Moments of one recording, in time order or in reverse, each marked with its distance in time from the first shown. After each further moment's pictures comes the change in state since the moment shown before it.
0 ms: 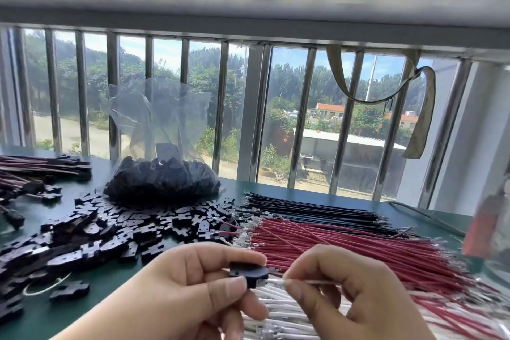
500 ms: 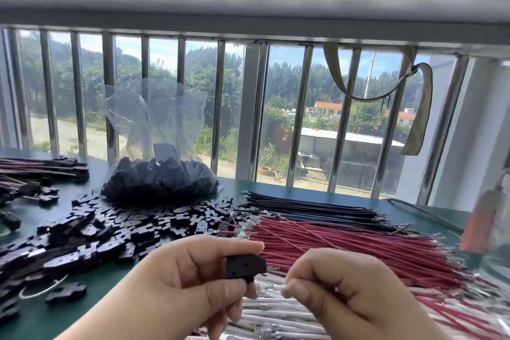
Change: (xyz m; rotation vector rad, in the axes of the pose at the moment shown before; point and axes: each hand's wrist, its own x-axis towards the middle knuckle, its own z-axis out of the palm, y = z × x) left_hand -0.001 0.001 0.008 0.195 0.161 0.131; right_hand 0.005 0.004 -0.008 0.064 -0.085 -0.087
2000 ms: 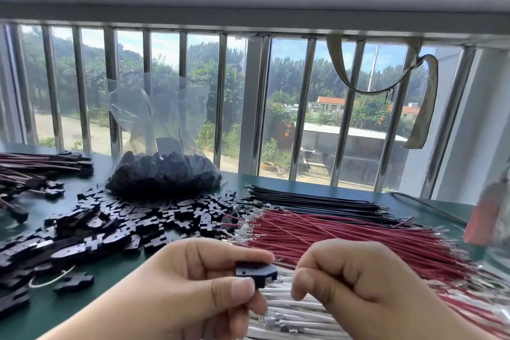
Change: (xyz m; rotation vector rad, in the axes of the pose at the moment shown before) left_hand -0.007 0.004 -0.003 -0.180 -0.202 -0.164; right_hand 0.003 -0.015 -0.011 0.121 -0.152 0.139
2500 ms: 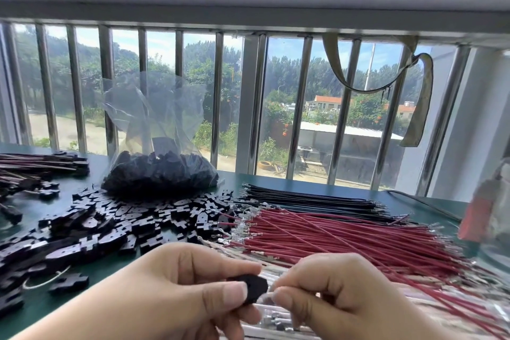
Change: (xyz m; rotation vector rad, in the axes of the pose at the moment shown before) left_hand 0.002 -0.002 -0.006 0.149 0.079 -0.074; right_hand 0.005 0.015 0.012 0.041 -0.060 -0.123
